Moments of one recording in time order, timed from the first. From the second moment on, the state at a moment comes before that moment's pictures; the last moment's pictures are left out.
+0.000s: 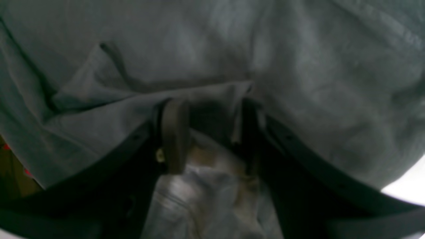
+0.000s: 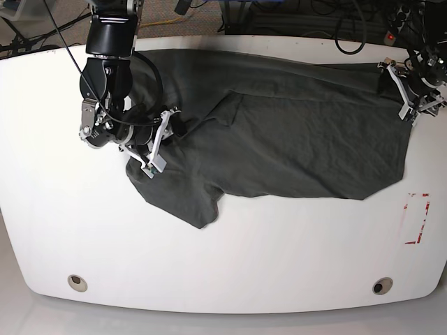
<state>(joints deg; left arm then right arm) 22.3 -27.0 -28.7 96.9 -16.4 -43.2 45.9 5.3 7.1 9.2 85.8 30.8 40.9 -75.3</state>
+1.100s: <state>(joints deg) 22.3 -27.1 -28.7 96.8 -16.4 -43.2 45.9 6.1 4.9 9.7 92.0 31.5 40.9 -72.1</state>
